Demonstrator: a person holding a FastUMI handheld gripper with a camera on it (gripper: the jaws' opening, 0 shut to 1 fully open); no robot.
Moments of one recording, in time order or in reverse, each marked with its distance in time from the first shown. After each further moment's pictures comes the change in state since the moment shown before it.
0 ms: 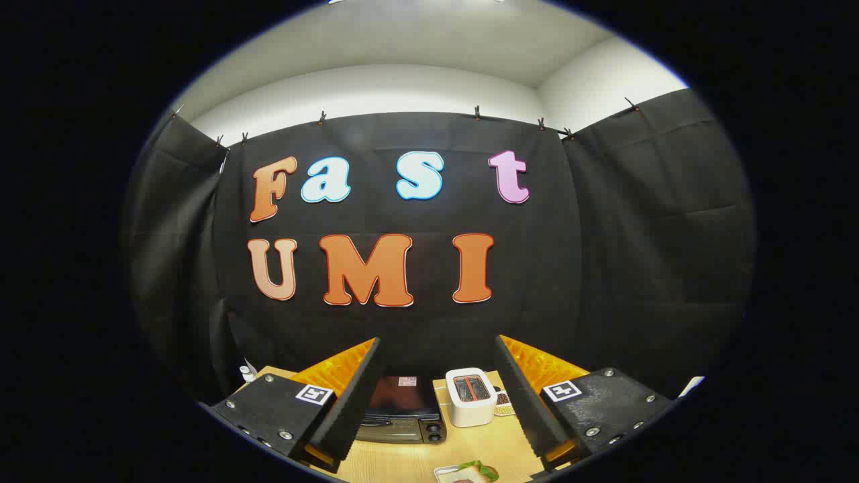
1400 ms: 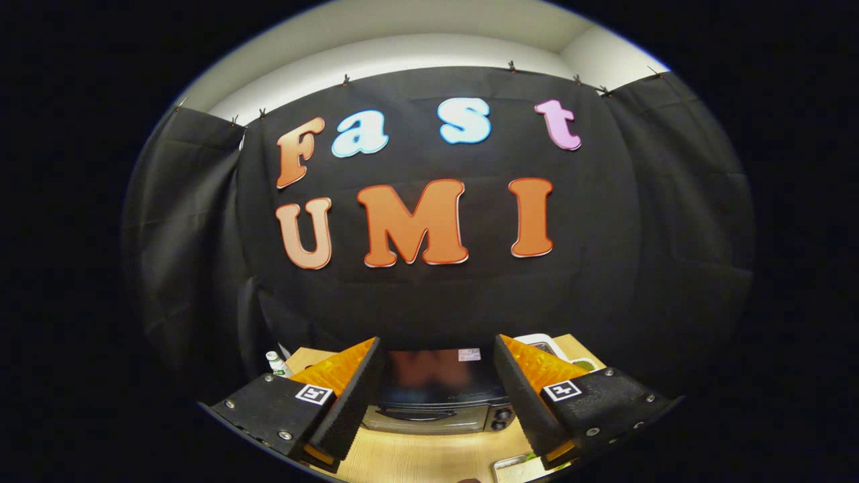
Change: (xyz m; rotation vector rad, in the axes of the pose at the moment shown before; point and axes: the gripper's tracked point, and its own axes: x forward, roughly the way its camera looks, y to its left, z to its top) arm 0.067 0.123 -0.109 0.019 0.174 0.198
